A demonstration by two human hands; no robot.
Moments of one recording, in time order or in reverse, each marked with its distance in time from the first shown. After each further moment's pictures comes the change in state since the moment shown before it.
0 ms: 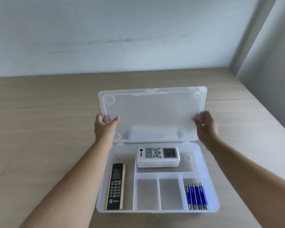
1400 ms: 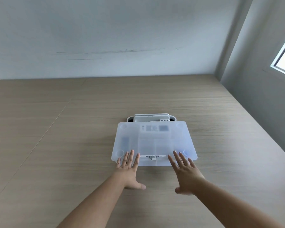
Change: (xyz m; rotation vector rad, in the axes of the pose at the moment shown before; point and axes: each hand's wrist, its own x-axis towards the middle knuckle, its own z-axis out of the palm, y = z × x) left_hand -0.222 -0.081 -0.110 1.527 -0.956 0.344; right_hand -0.265 0.040 -0.060 -1.099 -0.781 -0.432
